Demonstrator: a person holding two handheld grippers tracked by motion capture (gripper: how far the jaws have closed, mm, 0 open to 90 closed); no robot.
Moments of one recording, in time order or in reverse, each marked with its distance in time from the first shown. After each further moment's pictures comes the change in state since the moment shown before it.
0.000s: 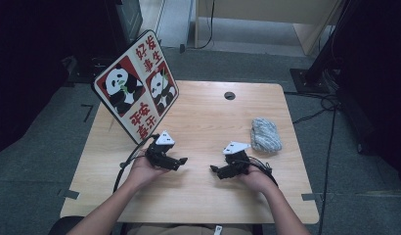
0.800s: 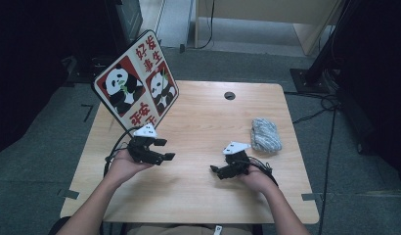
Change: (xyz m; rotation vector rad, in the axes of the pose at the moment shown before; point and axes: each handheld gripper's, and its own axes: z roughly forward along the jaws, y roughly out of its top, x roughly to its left) left arm 0.020 0.008 -0.058 -0.022 -0.130 0.018; right arm 0.000 0.000 0.000 -0.001 0.001 -0.003
